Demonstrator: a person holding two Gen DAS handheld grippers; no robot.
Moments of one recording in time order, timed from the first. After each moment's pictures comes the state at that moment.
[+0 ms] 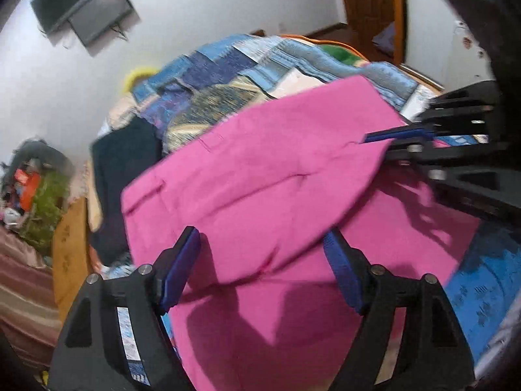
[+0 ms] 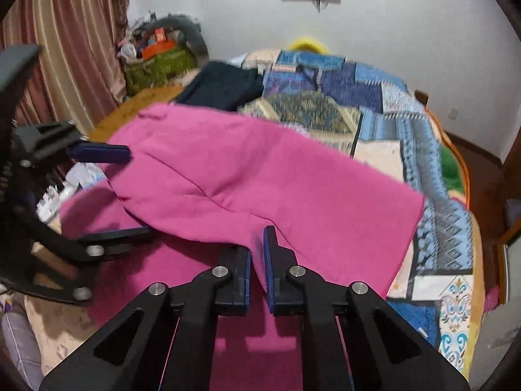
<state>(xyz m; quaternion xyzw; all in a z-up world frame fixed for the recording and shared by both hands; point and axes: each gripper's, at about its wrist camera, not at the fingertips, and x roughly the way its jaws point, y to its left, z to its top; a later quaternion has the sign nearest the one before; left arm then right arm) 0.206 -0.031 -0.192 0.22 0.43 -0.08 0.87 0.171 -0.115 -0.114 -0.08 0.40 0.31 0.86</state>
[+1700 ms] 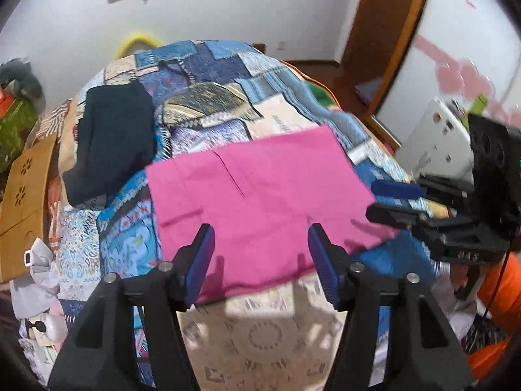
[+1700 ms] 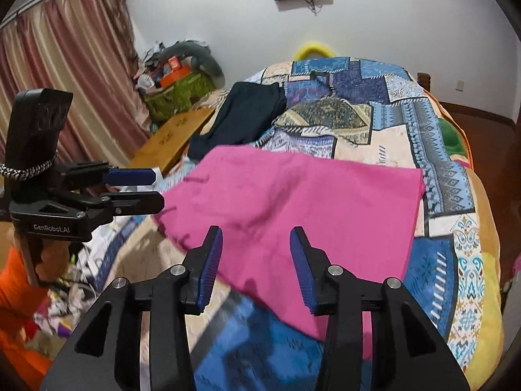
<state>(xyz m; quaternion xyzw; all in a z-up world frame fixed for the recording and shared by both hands) 0.153 0.026 -0.121 0.01 0.46 -0.14 0.88 0.111 -0.134 -0.072 0.03 0.41 0.33 0.85</state>
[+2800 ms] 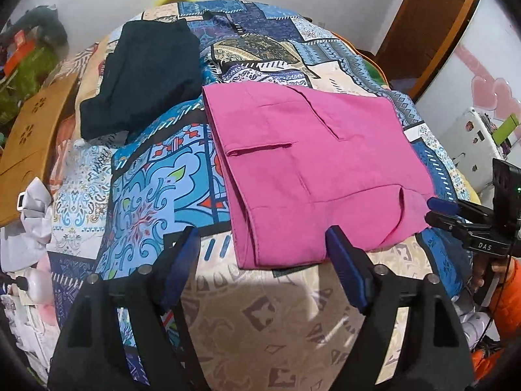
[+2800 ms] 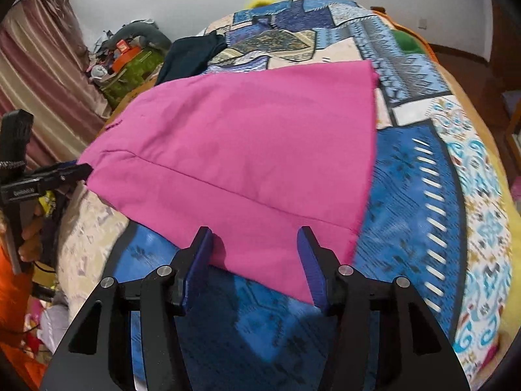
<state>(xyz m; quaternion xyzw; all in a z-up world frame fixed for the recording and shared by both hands) 0.146 0.097 -0.197 -0.03 0.51 -0.08 0.85 0.104 -0.184 -0.157 0.06 0.51 0.25 0.82</state>
